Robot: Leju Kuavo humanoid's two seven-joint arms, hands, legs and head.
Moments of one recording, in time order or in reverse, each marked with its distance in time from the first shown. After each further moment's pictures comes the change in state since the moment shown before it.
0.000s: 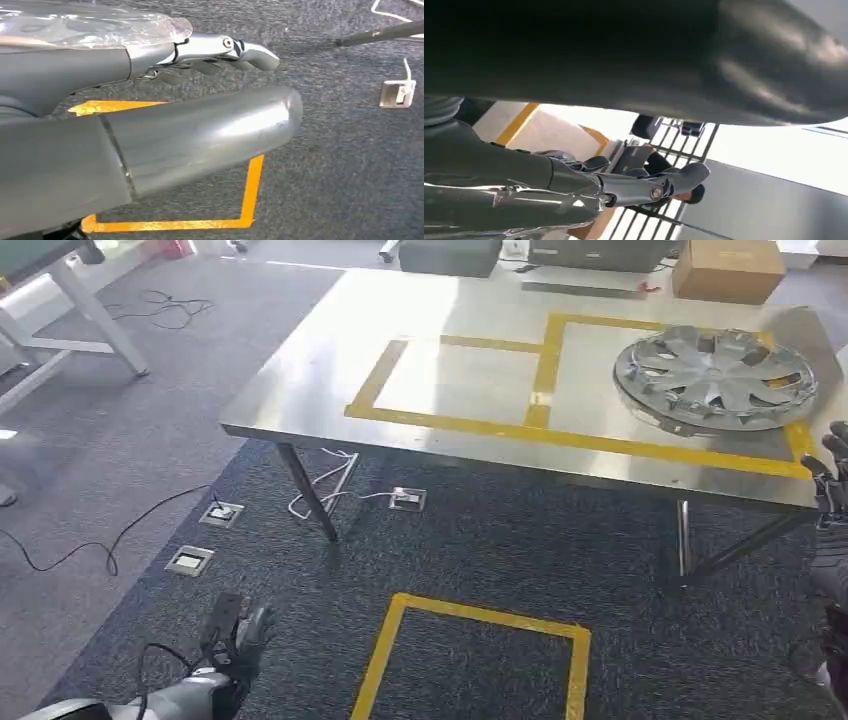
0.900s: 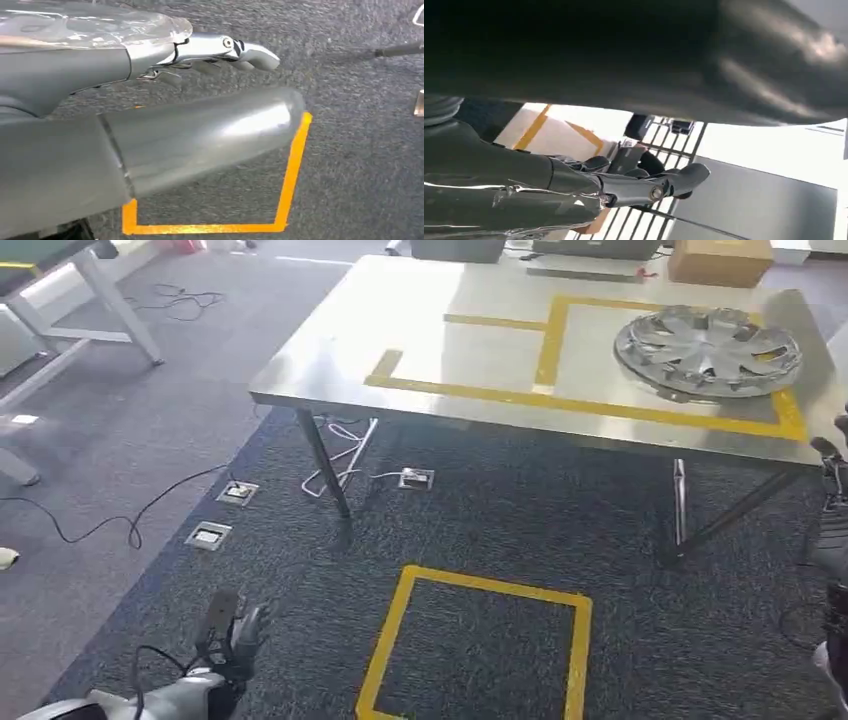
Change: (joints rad) left arm -0.002 0.012 0.000 0.000 0.007 0.010 0.014; right arm -0.059 0.018 0.003 0.041 -0.020 -0.017 -0.005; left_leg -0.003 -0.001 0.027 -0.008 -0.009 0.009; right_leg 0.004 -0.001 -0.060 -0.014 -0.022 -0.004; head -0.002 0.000
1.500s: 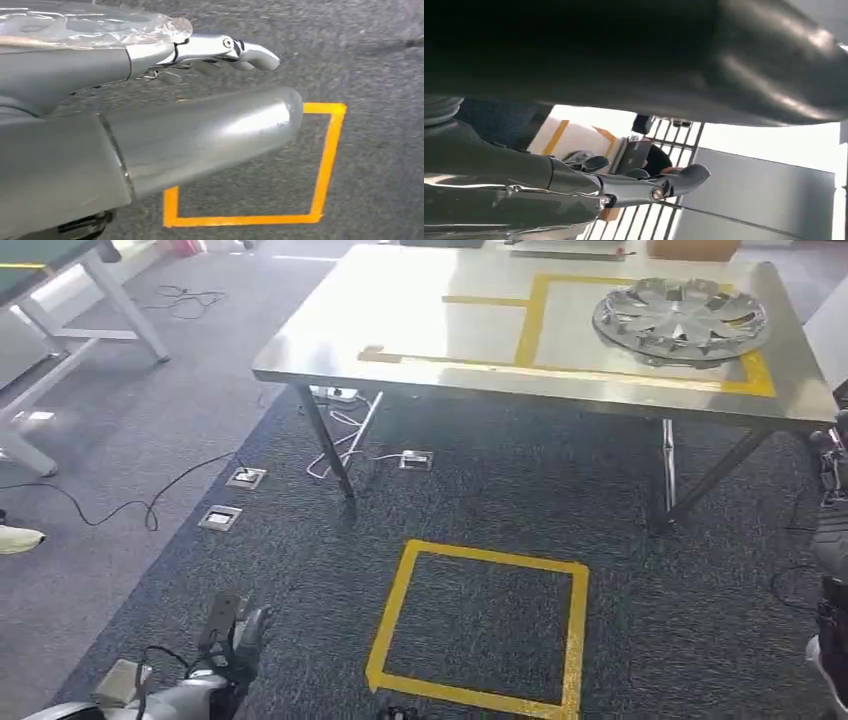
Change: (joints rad) left arm 0.005 0.002 0.000 0.000 -0.006 0.000 0.001; right arm -0.009 0.003 0.014 0.014 -0.002 -0.021 -0.008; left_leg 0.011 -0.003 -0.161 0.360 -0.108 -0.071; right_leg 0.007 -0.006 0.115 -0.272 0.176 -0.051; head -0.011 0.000
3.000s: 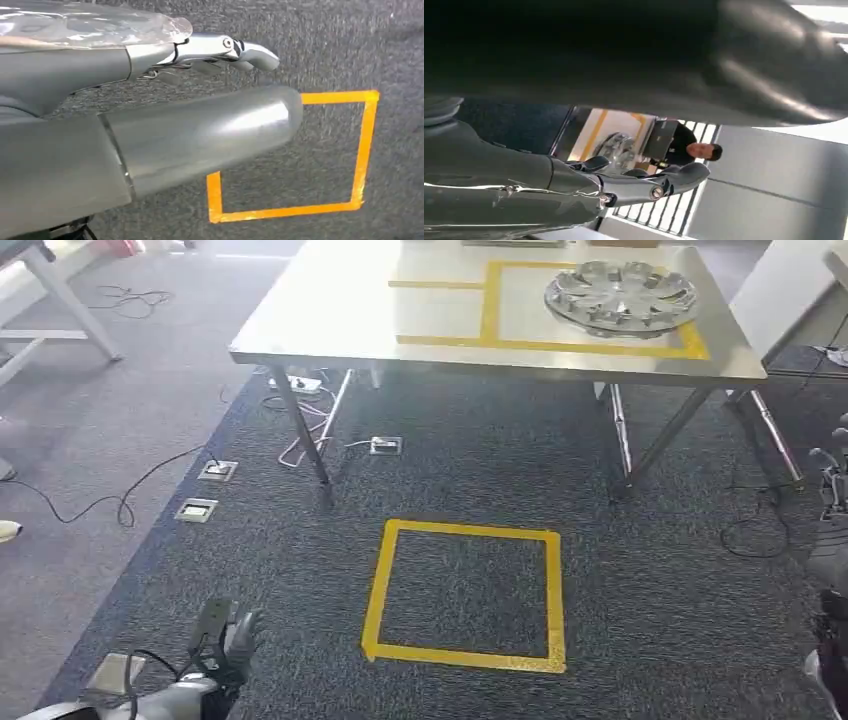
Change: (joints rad) left arm 0.024 0.018 0.000 0.000 0.027 -0.022 -0.014; right arm 0.031 0.003 0.007 0.003 0.011 -0.042 0.027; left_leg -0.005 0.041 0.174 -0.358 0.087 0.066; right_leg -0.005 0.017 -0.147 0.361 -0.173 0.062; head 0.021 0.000
